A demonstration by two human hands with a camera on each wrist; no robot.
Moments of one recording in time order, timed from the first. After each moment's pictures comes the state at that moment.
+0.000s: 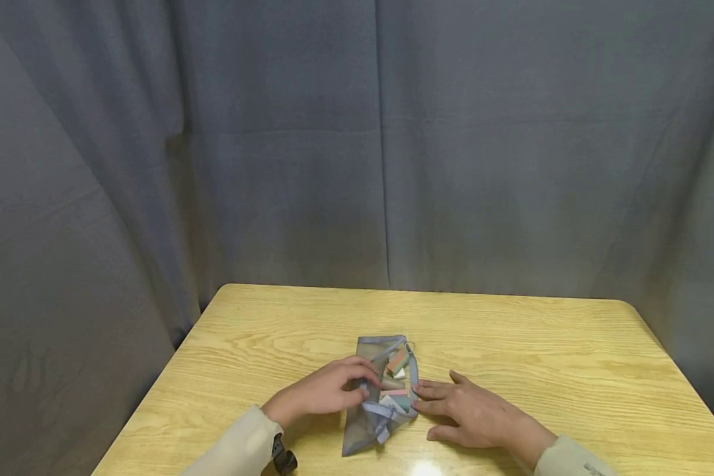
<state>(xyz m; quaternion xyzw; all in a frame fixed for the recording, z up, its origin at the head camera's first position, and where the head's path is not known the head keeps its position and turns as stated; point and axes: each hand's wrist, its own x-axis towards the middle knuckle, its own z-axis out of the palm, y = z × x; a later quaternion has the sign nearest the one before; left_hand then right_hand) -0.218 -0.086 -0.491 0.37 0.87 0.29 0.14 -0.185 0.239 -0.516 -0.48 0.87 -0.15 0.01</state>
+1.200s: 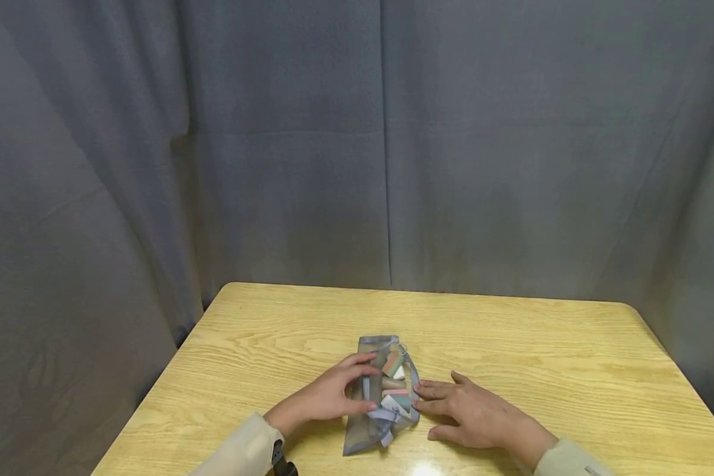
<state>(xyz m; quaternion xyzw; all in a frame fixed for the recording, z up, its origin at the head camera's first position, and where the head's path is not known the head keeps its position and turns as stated) -0.210 -0.086 -0.505 0.32 0.87 0.34 0.14 -0.187 0.239 -0.513 -0.46 0.87 -0.16 0.03</state>
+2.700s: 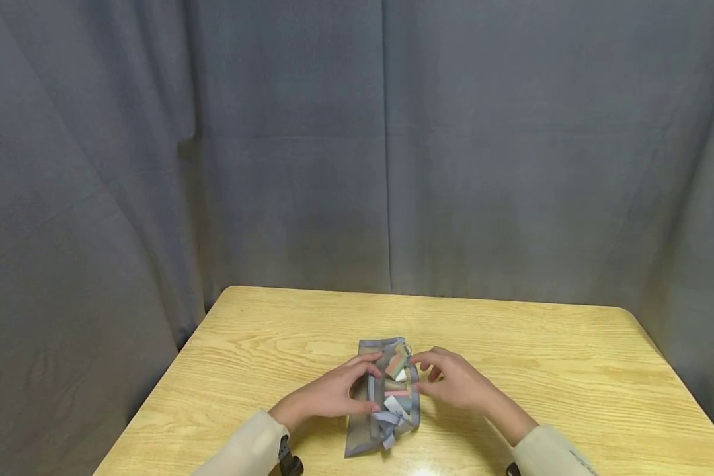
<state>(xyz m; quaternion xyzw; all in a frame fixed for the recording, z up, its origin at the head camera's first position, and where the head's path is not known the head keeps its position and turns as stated) -0.213 -0.080 -0.497 0.32 0.87 0.33 0.16 -0.212 0.215 -0.487 -0.32 0.86 -0.39 0.05</state>
